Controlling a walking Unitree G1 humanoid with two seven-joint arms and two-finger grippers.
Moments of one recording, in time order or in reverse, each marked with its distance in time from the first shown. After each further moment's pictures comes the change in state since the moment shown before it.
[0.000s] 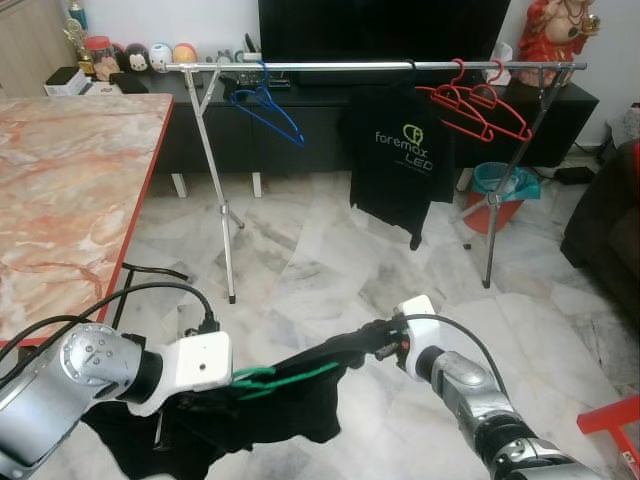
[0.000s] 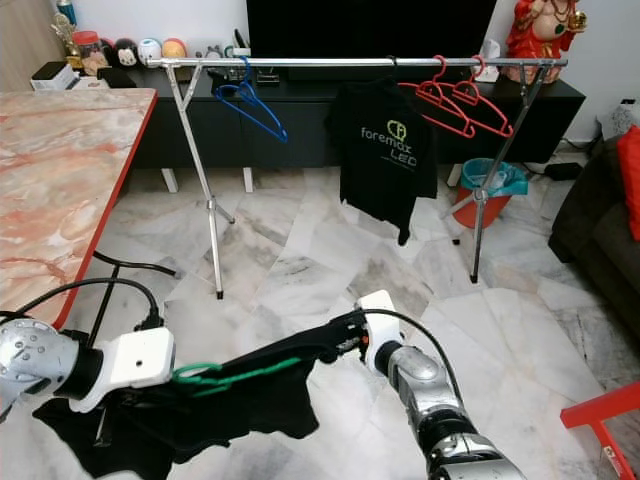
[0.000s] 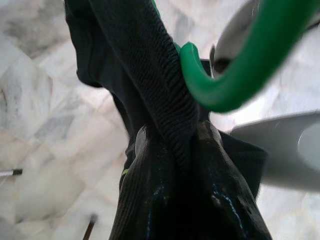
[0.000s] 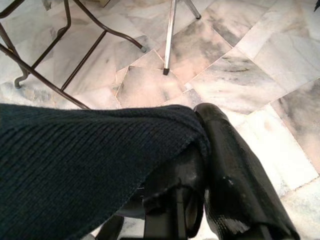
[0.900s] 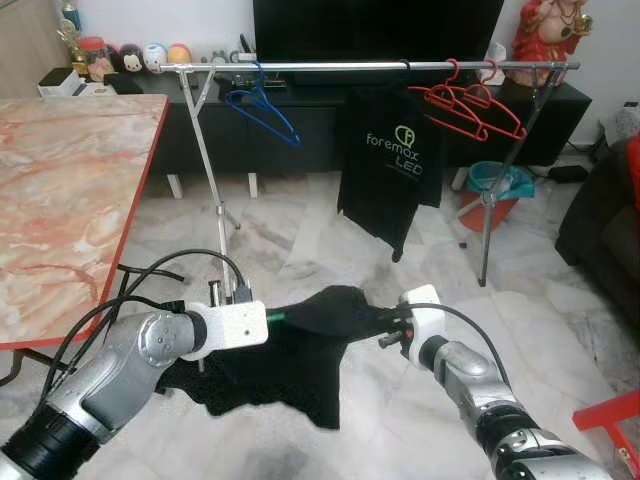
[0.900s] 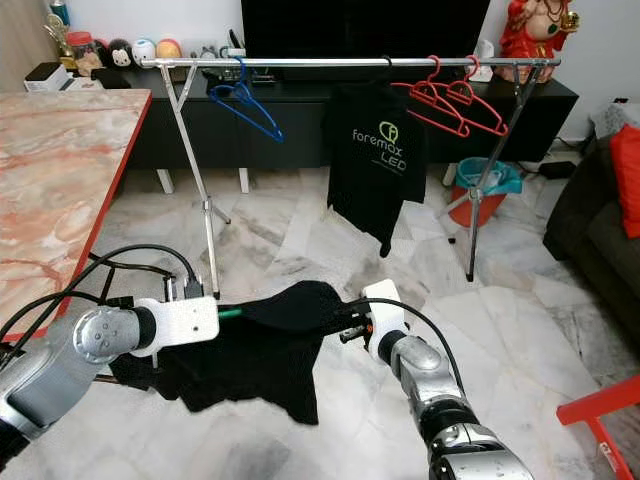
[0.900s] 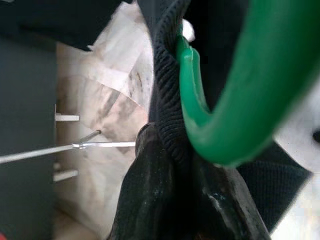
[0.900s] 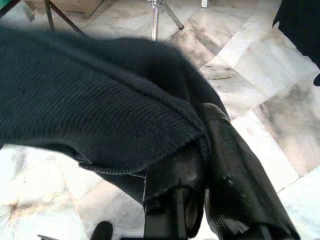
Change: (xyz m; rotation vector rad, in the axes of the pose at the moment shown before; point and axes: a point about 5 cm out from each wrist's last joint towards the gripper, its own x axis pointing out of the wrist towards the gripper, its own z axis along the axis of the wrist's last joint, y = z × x) left arm 0.033 0.055 0.004 0.294 0.159 0.482; right arm 0.001 -0.008 0.013 0.000 -0.034 -0.051
